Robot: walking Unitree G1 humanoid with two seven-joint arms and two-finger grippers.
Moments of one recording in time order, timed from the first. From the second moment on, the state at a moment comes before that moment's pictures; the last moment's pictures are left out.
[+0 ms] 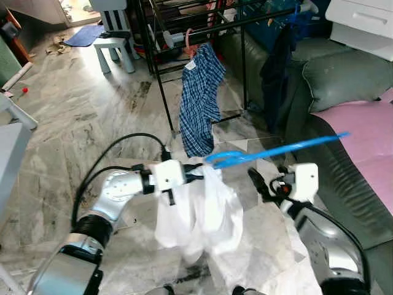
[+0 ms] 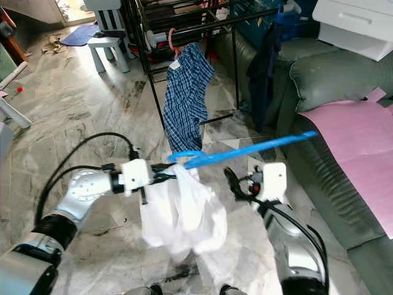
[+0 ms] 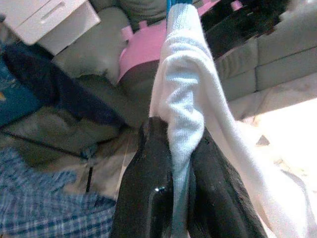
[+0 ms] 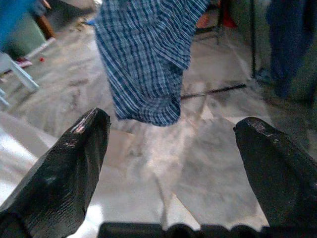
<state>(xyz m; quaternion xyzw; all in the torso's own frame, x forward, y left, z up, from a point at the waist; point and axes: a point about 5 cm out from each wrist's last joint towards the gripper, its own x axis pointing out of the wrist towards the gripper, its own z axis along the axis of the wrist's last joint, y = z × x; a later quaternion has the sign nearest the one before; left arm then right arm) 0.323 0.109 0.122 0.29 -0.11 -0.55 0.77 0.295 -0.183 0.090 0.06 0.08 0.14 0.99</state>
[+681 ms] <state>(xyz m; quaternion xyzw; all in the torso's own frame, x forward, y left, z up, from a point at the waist) 0.321 0.095 0.124 0.29 -0.13 -0.57 0.76 0.267 -0.166 0.096 0.09 0.10 0.31 0.94</state>
